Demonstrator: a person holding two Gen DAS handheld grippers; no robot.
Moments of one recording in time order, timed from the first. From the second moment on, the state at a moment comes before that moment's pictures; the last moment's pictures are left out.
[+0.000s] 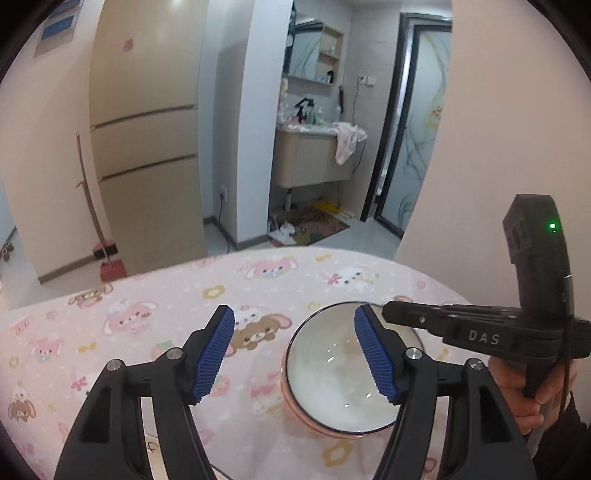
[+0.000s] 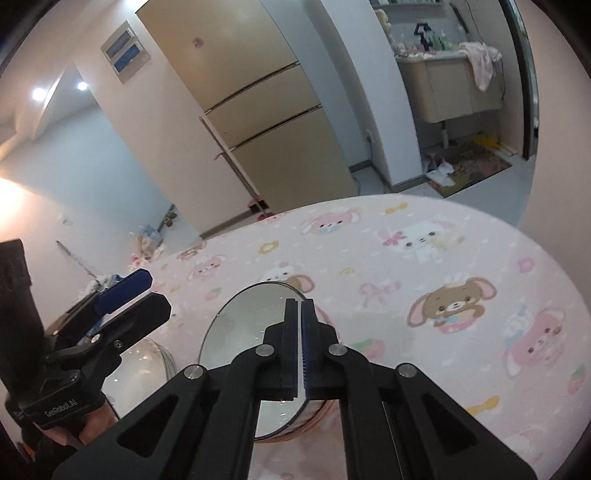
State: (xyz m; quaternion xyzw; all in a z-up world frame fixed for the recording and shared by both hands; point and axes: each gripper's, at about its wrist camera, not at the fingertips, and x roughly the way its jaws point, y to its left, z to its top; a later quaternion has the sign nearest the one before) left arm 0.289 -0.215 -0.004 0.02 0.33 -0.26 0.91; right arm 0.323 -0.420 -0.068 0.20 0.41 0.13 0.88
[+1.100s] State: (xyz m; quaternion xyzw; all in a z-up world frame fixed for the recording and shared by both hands) left arm 0.290 -0.227 -0.017 0.07 0.36 -0.25 0.90; right arm 0.297 -0.417 -0.060 0.19 0.43 0.04 0.88
